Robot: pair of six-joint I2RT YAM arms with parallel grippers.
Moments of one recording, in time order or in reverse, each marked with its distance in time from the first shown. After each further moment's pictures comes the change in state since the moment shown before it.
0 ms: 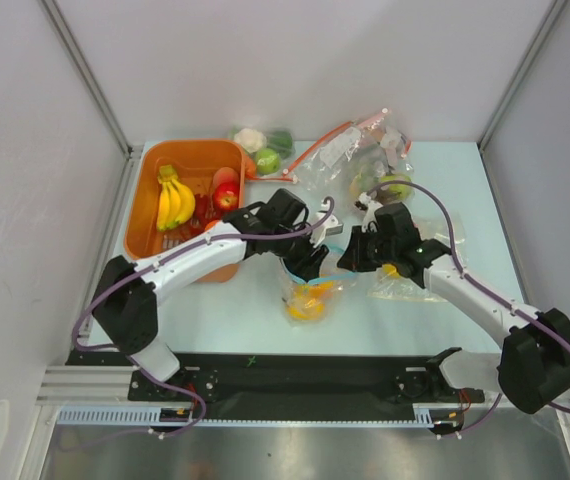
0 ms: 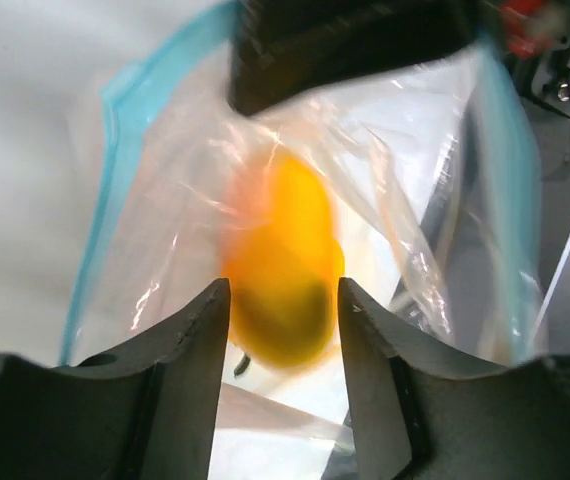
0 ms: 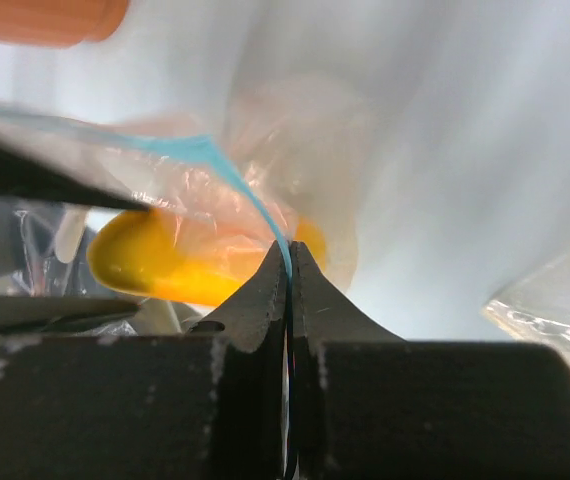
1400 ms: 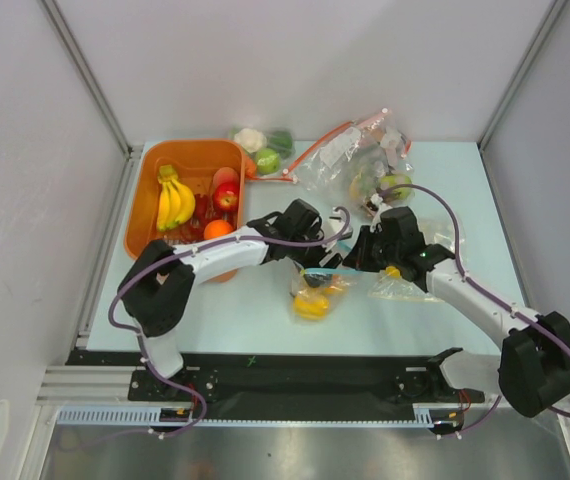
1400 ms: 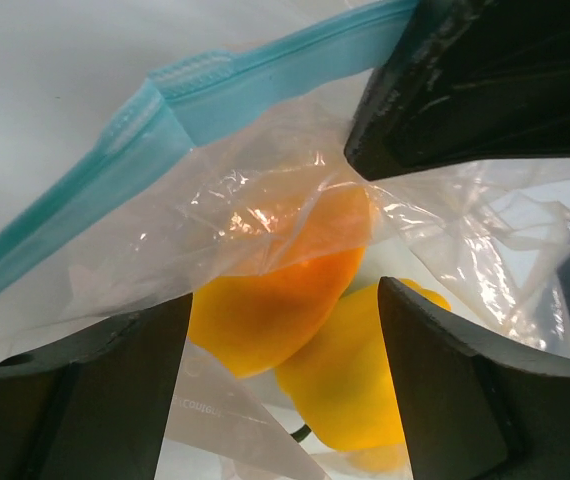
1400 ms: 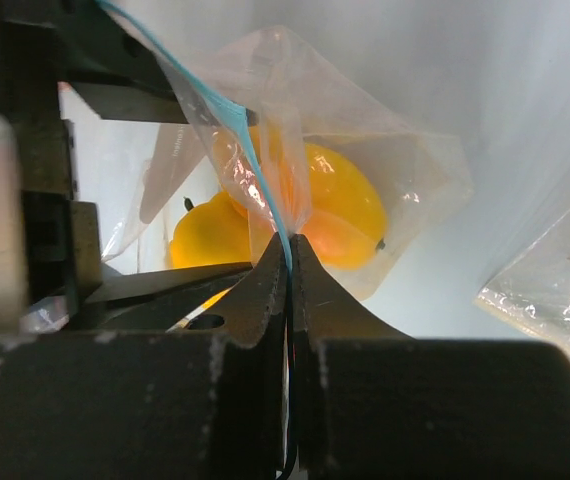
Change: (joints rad) left arm -0.010 0.159 -0.058 0.272 -0.094 0.014; right arm -0.040 -0.020 -0.060 0.058 0.058 0.116
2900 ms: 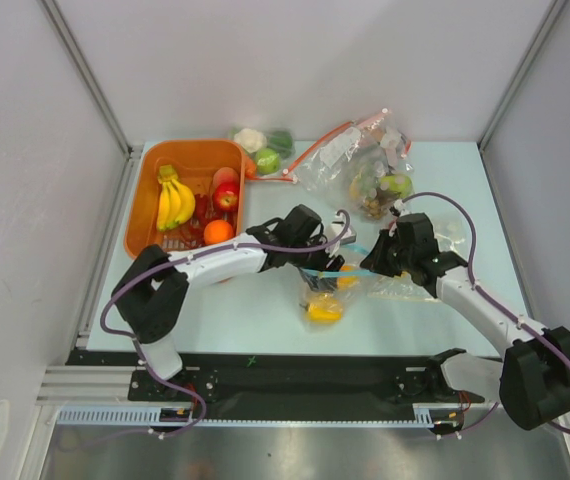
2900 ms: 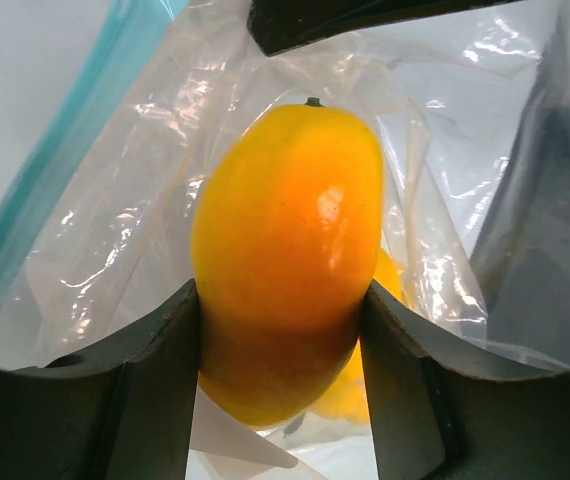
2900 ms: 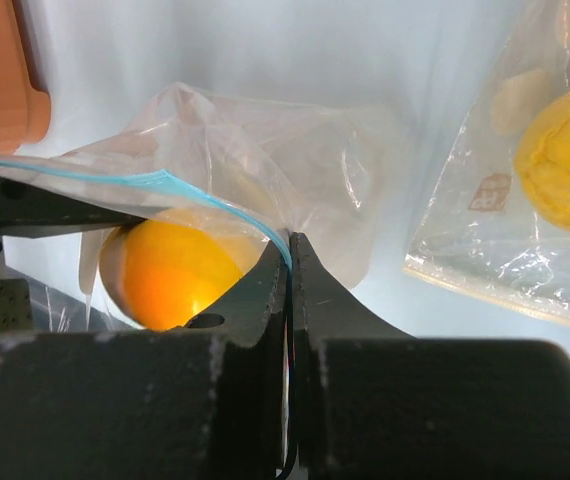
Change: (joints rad) left arm -0.042 -0.043 -0.048 0.052 0.070 -0.098; right arm -0.103 -0.066 -0.075 -0.037 0.073 0.053
